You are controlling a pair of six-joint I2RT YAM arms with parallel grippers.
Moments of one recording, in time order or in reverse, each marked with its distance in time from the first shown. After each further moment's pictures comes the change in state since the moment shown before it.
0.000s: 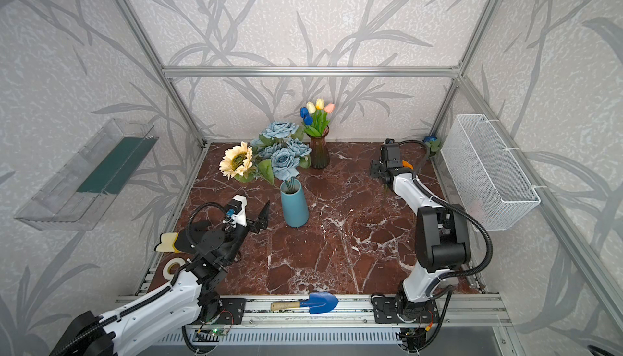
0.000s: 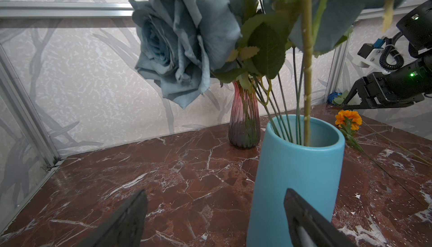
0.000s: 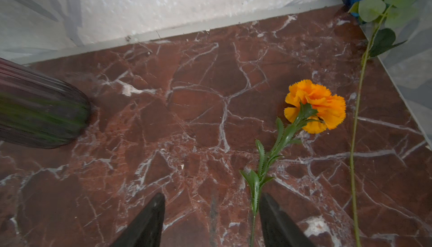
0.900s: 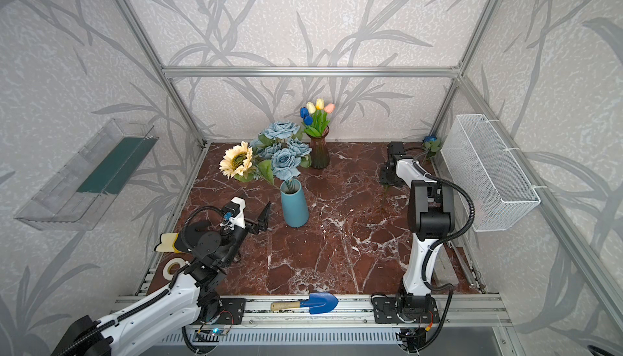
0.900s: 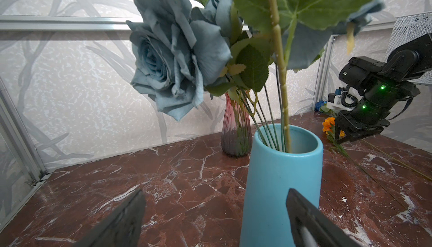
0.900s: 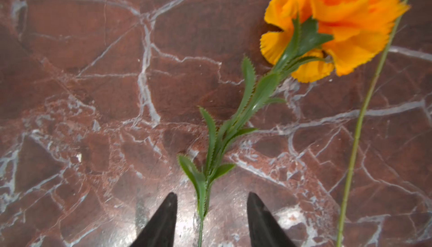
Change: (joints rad) left arm 0.000 -0.061 -0.020 0.023 0.057 0.018; right arm -0.115 0.304 0.272 -0.364 -0.034 -0.042
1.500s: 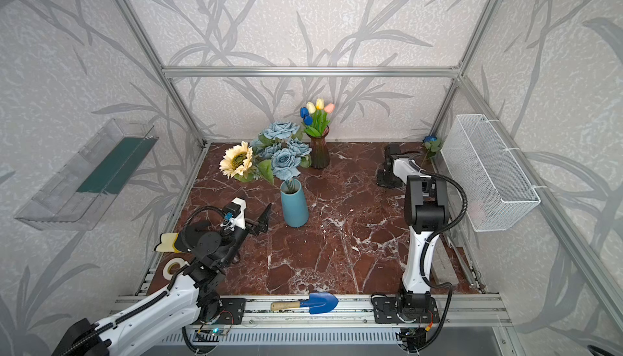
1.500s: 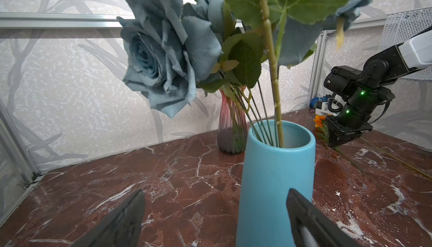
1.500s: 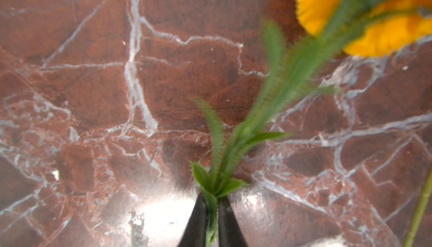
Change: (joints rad) left arm 0.000 -0.018 0.000 -0.027 0.029 0.000; right arm 0.001 0.102 0.053 -0.027 -0.037 0.027
